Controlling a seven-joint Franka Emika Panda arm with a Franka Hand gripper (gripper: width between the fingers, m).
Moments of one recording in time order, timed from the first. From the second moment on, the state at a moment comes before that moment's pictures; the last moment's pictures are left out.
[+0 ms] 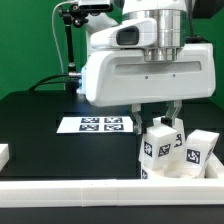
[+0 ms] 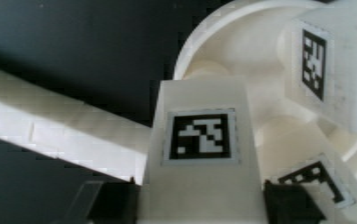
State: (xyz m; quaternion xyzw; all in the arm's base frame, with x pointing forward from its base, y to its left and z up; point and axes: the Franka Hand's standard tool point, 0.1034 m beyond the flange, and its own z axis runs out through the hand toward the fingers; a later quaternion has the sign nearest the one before) arm 0.634 0.040 0.091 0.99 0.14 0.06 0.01
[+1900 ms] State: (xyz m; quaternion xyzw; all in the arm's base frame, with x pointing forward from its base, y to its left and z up) arm 0.638 0.069 0.091 0.71 -0.70 0.04 -0.09
